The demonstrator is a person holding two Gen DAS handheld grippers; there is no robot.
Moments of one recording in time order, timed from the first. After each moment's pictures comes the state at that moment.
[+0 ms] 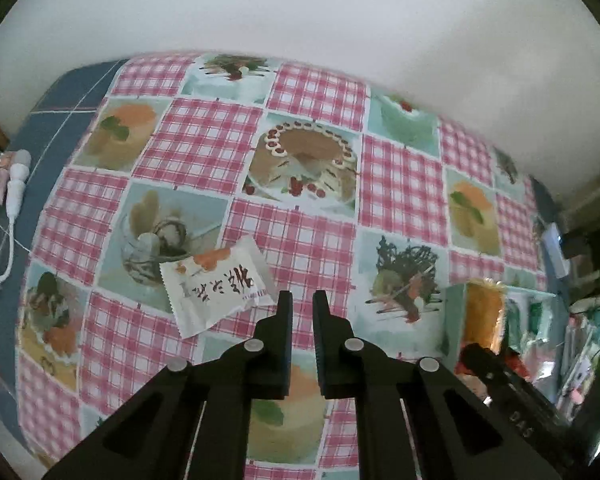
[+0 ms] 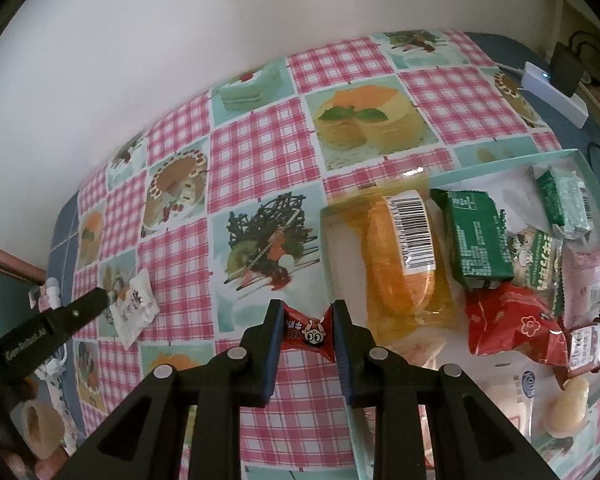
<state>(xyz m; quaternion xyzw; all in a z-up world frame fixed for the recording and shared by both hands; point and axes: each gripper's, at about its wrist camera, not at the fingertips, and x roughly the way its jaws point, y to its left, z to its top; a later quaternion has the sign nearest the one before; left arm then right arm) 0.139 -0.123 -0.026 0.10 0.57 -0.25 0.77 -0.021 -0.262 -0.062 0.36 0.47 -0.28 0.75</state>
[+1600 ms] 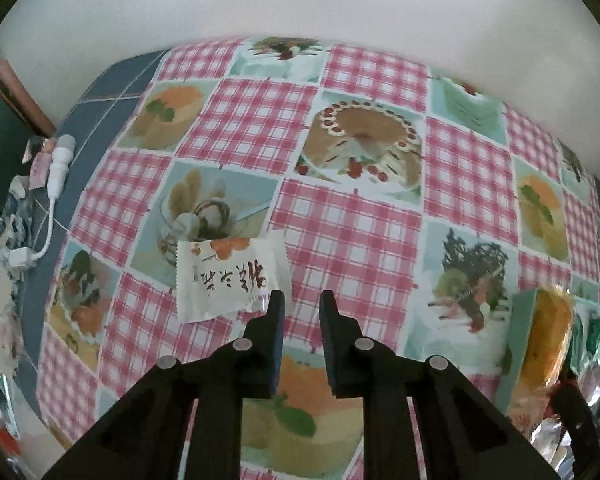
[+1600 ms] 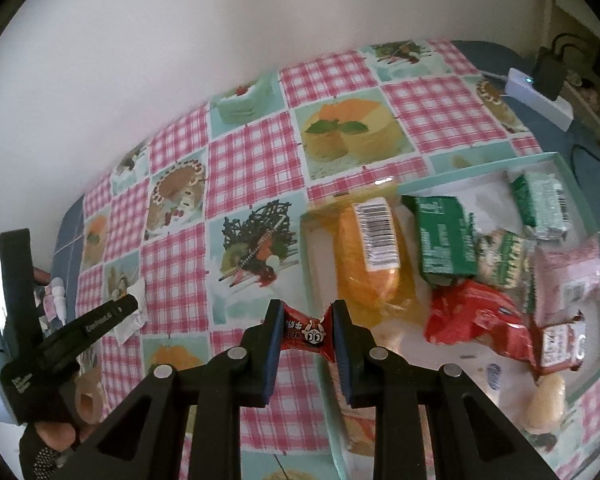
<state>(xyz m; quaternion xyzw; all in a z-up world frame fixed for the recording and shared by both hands) 0.128 -0.120 -0.057 0.14 0.56 -0.16 0.80 -0.048 -0.267 -0.041 0.35 0.46 -0.28 0.76</state>
